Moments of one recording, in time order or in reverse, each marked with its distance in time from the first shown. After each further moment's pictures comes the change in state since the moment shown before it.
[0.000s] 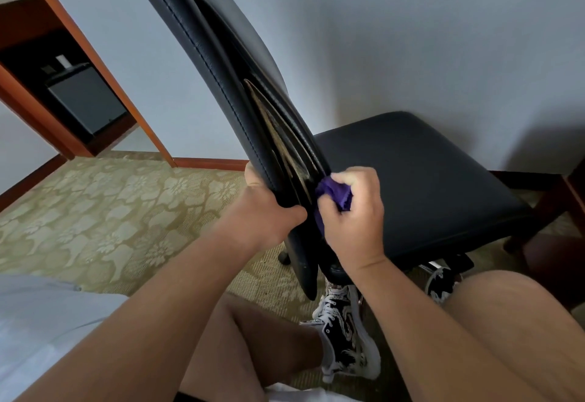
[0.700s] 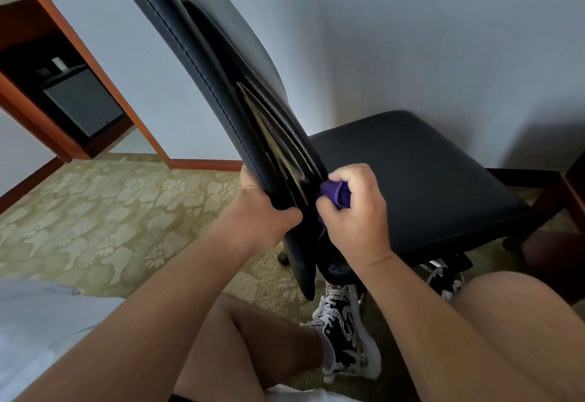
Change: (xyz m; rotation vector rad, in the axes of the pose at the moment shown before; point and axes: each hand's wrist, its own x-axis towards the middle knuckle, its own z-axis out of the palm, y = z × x) left_hand 0.001 -0.004 -0.004 -0.013 -0.015 -0.004; right_hand 0.006 0.000 -0.009 -0.065 -0.077 0.031
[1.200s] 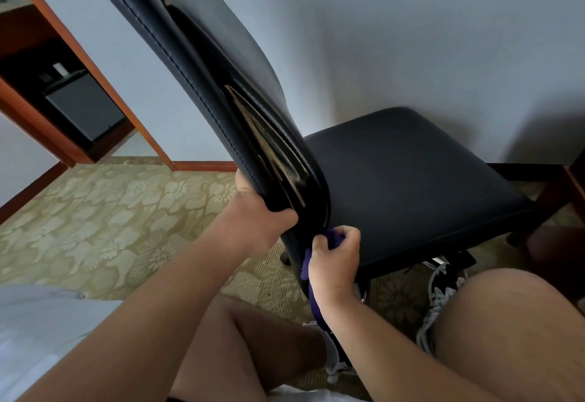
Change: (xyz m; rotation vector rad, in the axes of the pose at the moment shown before) left_hand -0.003 0.001 -0.001 -0.012 -0.024 -0.044; right_hand -0.074 0.009 0.050 0.281 0.121 0.947
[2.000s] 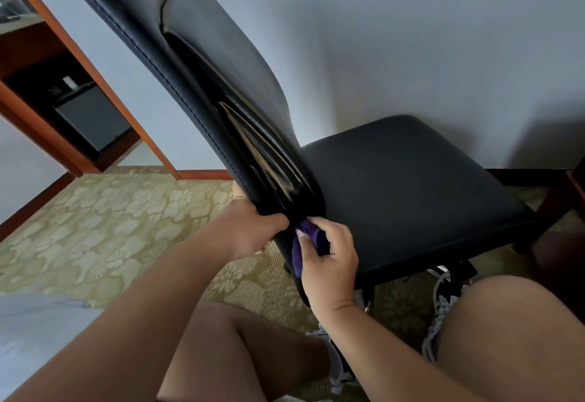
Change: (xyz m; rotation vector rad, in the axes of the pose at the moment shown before) left_hand -0.011 0.013 -0.020 -0.025 -0.111 -0.040; right_hand -0.011 -0.019 -0.006 -0.012 -0.095 -0.508
